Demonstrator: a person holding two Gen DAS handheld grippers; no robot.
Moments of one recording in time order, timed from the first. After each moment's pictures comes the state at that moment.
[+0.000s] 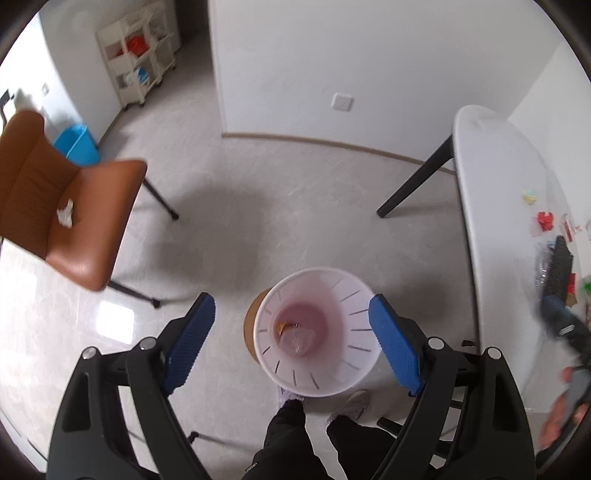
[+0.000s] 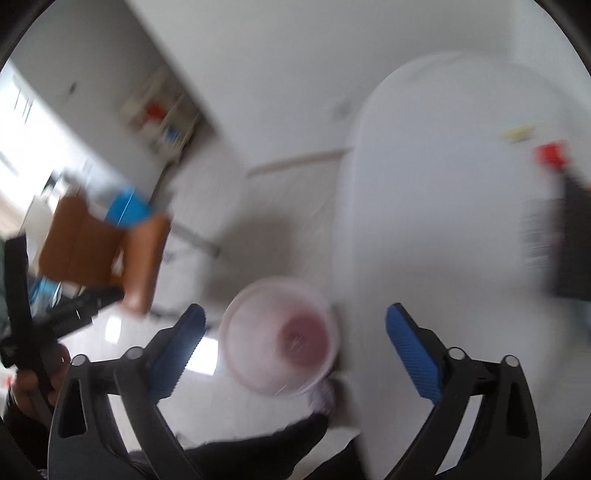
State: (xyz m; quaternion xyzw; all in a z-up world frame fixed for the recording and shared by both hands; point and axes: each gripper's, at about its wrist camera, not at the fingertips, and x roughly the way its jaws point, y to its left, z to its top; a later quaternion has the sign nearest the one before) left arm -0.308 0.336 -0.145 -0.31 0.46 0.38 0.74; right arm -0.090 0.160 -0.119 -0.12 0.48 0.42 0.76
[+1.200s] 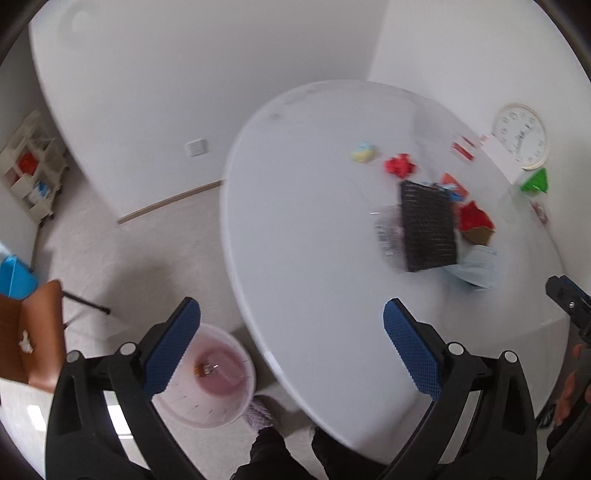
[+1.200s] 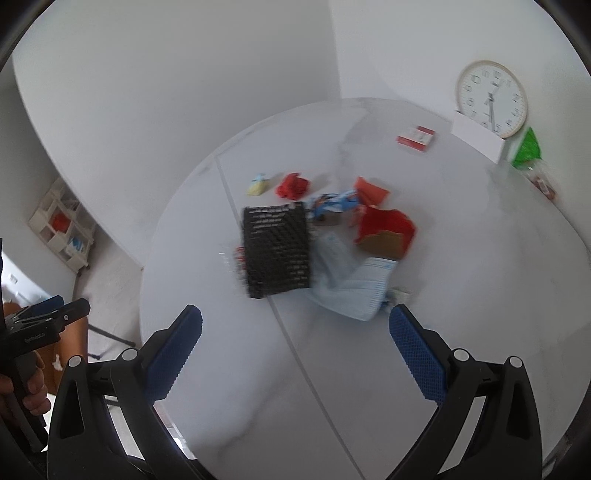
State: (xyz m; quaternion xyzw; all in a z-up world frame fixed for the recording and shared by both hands) left arm -0.089 0.157 -0.074 -0.17 0.47 0.21 0.84; right arm -0.011 -0.095 -0.044 -0.04 0.41 0.23 0.88
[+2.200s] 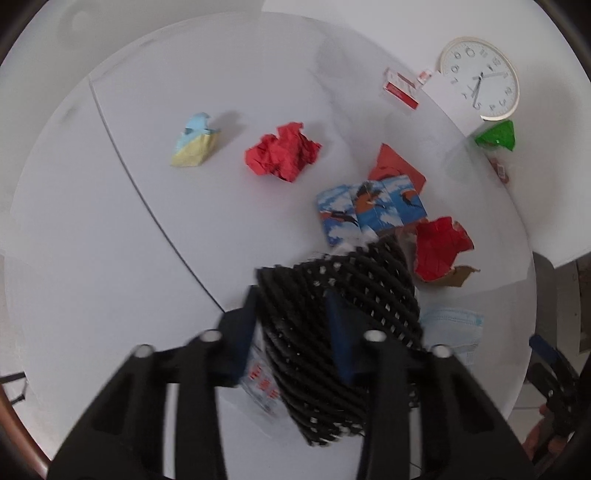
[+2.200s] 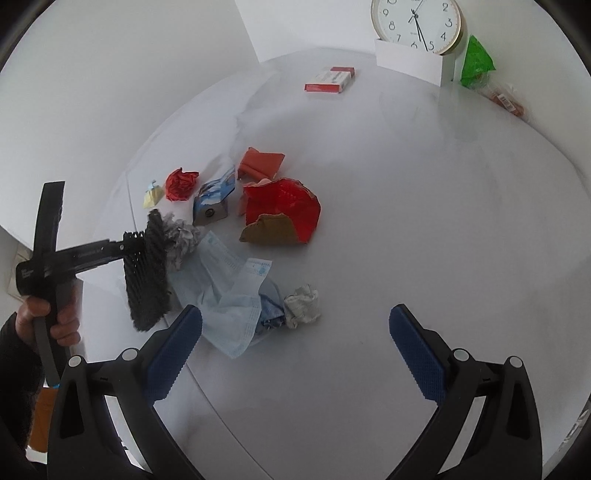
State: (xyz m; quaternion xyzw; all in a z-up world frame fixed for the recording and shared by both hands) left arm 0.174 0.138 -0.179 -0.18 0.55 0.00 0.81; right arm 0.097 -0.173 -0.110 0.04 0.49 0.14 0.86
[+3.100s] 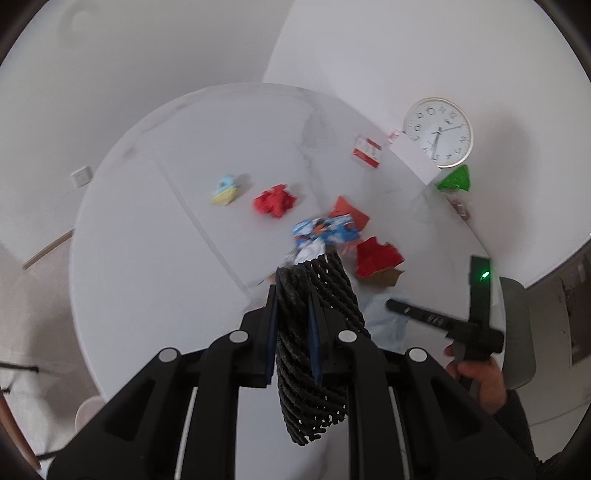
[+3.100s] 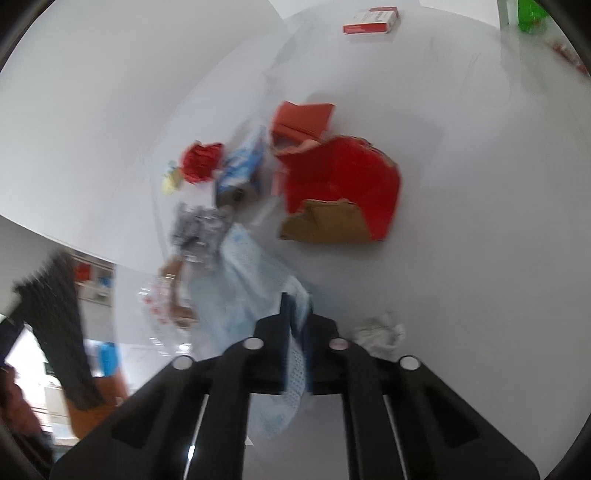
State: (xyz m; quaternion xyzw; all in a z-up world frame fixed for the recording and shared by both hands) left arm 0.055 0.139 -0.063 -0.21 0.45 0.03 0.87; right arm 0.156 -0.142 -0.167 0.12 0.55 0.24 0.79
